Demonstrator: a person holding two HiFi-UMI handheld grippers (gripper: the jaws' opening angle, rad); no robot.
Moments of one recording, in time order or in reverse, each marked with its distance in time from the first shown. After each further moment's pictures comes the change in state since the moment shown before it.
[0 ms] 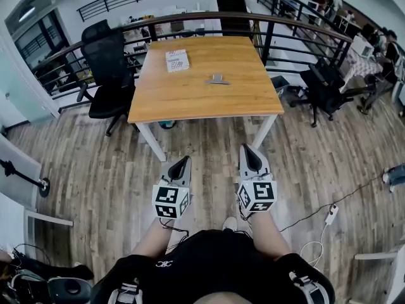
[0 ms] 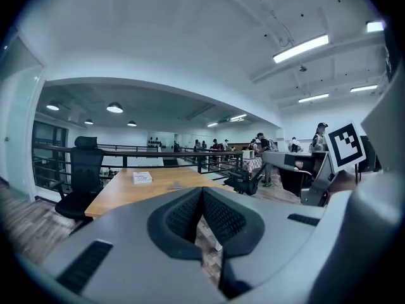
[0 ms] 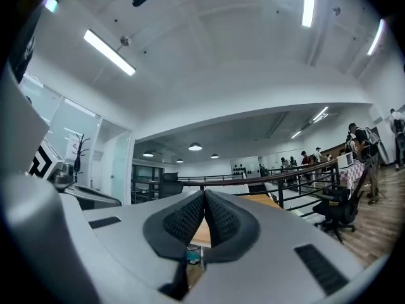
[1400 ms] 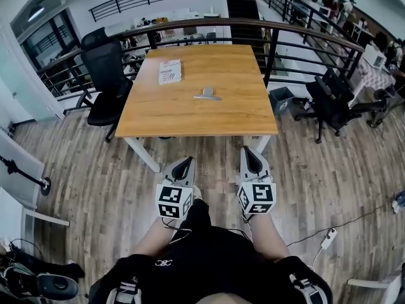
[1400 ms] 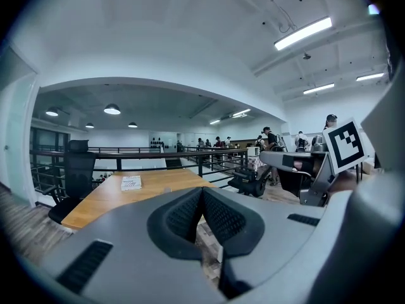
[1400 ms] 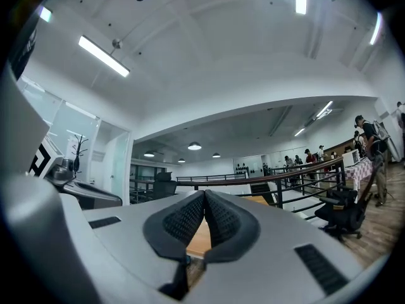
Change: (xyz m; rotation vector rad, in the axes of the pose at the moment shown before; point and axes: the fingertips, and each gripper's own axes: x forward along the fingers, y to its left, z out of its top) left arm 0.193 -0.076 0.040 0.029 0.011 0.049; right arm 0.091 -0.189 0.002 -0.002 0.006 0.043
